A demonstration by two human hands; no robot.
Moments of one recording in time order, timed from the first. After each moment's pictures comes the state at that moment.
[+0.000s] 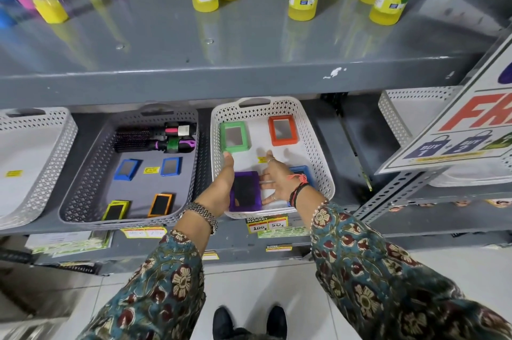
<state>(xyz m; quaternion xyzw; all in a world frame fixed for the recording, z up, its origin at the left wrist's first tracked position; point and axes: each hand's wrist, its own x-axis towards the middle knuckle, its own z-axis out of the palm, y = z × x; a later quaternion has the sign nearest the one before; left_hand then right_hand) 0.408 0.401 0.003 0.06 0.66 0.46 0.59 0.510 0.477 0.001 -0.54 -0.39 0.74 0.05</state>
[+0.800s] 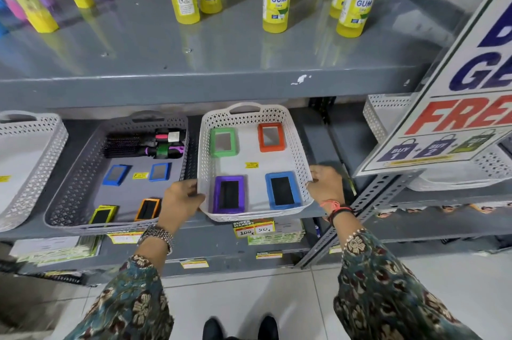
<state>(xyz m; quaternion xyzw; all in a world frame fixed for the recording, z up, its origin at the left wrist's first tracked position) 0.366 0.349 -0.024 0.35 0.82 0.35 0.29 0.621 0.496 0.006 -0.60 -0.68 0.37 0.19</state>
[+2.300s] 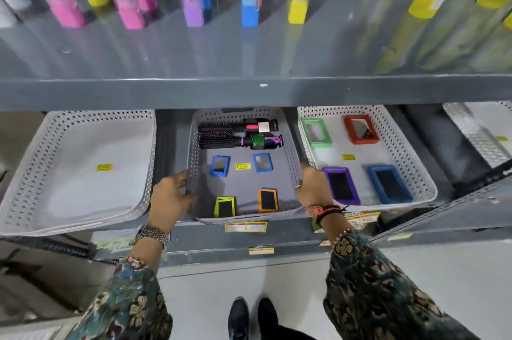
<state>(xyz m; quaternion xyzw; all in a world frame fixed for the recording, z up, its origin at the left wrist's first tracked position) 0.119 0.208 -0.014 0.40 0.83 0.34 0.17 0.356 0.359 -0.012 -0.56 -0.79 0.23 0.08</state>
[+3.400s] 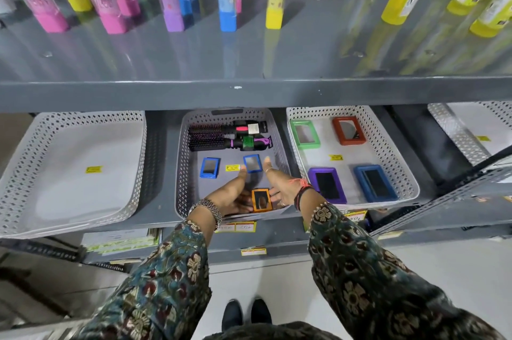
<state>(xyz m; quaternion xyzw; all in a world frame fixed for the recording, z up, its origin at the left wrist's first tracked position) 0.216 0.301 -0.029 0.15 0.69 0.32 0.63 0.323 0.360 0.011 -0.58 -0.52 0.62 -0.09</state>
